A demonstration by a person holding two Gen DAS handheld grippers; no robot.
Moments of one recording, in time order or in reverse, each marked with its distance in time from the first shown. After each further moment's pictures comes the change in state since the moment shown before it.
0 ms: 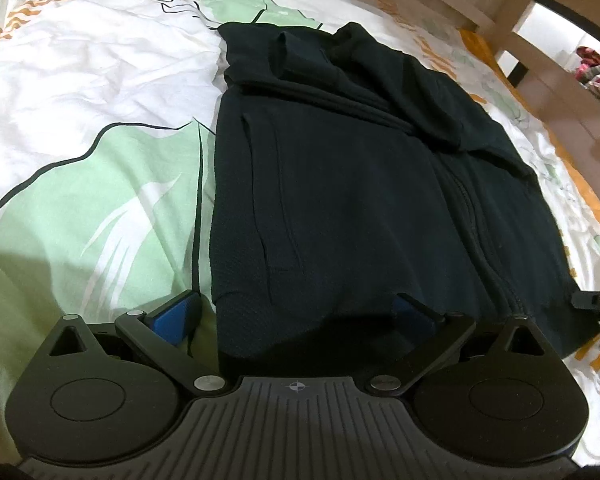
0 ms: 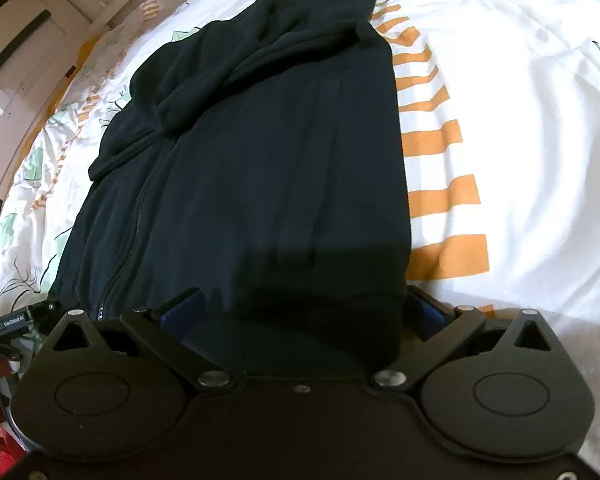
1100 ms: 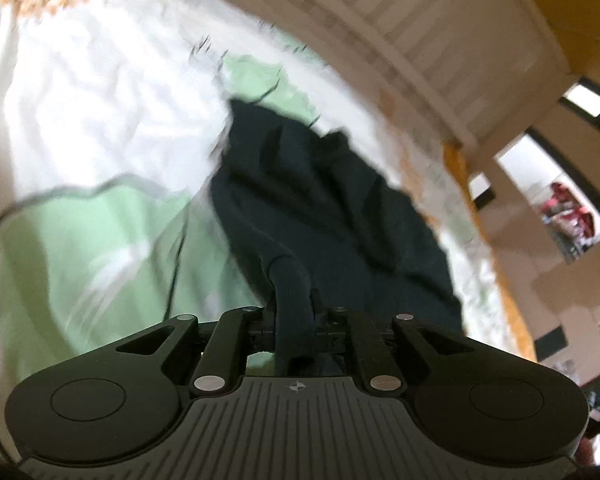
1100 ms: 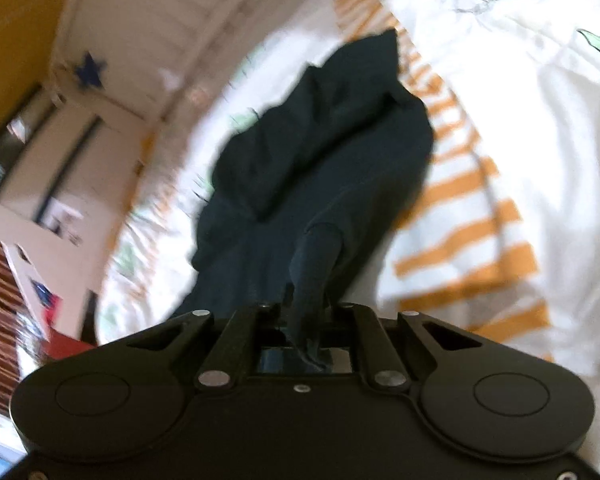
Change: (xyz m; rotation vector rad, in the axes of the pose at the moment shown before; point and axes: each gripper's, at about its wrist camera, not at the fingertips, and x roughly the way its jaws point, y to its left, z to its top) left arm -0.058 0.009 0.031 -0.293 -0.228 -0.192; right arm -0.044 -0.009 0.008 0.231 -0.191 0.324
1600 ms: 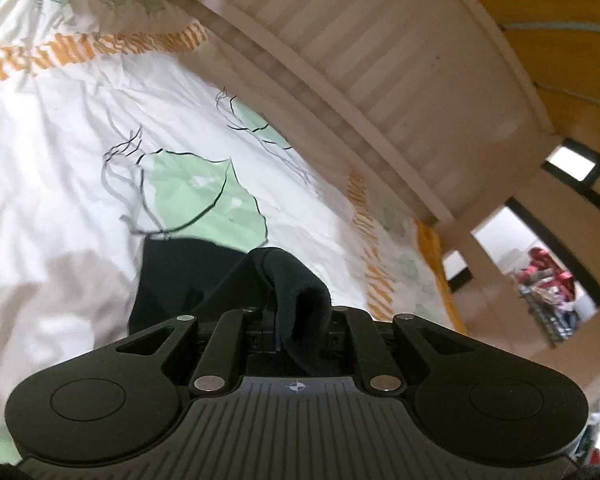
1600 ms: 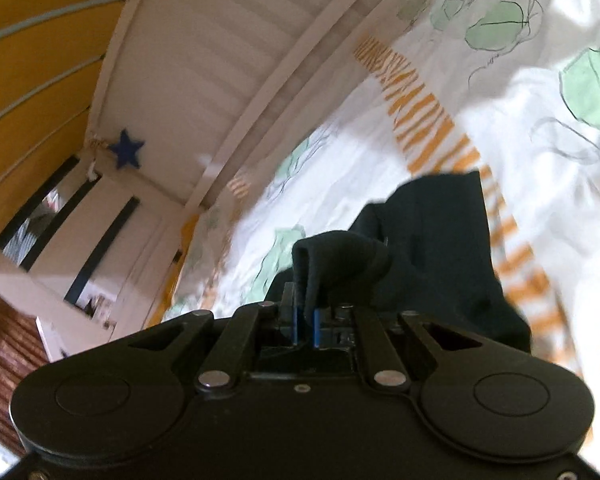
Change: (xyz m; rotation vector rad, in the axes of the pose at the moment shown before) left arm 0.103 -0.040 0.135 -0.003 -0.169 -0.063; right arm 0.054 0.021 0.125 -0.016 -0.228 0.105
